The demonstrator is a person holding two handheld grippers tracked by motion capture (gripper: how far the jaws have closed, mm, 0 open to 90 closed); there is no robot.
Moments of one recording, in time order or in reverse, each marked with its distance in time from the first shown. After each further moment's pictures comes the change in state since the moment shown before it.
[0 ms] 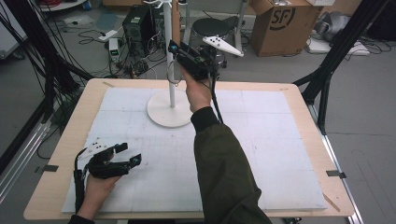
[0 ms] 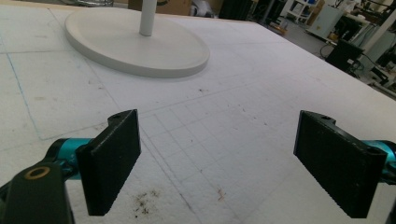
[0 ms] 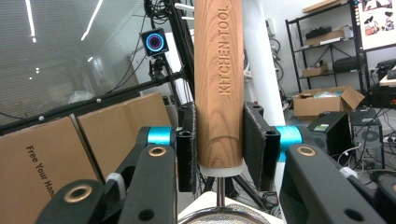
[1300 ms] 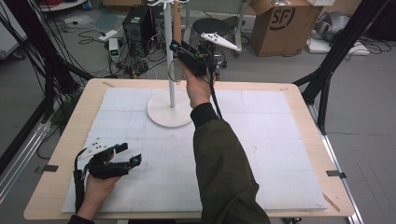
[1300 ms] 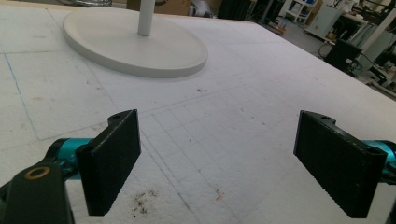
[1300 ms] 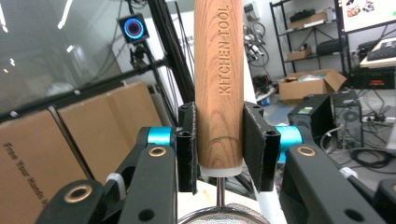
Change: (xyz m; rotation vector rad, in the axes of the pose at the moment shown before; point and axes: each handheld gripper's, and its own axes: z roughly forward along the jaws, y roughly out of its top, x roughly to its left) left arm -0.001 0.000 -0.001 -0.001 -0.006 -0.003; right arm -0.015 -0.001 0.014 0.058 -0.060 0.029
